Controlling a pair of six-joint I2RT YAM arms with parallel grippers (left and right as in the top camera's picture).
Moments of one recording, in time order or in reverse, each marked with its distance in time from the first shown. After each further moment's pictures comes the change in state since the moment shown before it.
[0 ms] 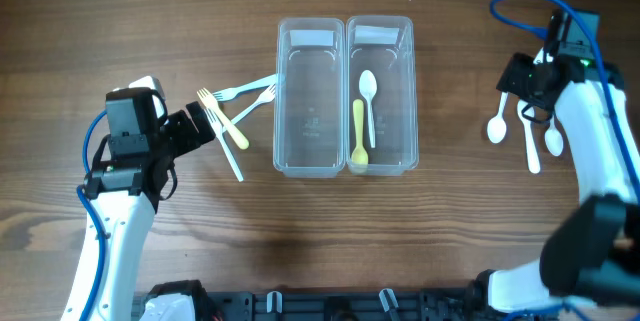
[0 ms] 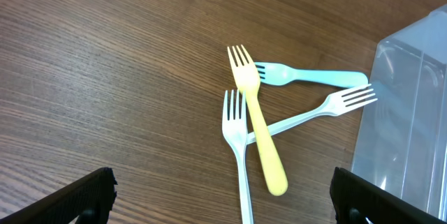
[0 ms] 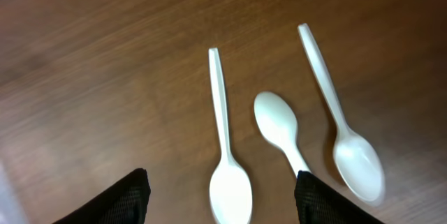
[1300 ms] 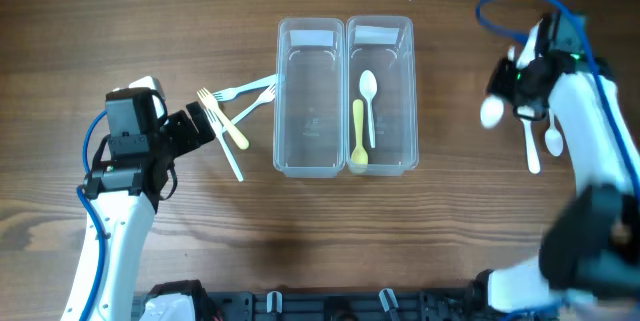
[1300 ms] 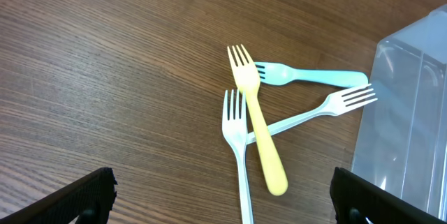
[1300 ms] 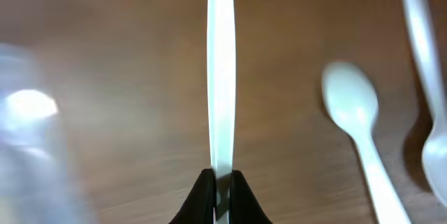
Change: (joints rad) left arm 0.000 0.000 0.000 0.000 0.000 0.000; right arm 0.034 -0.031 0.025 -0.046 -0.213 -0.026
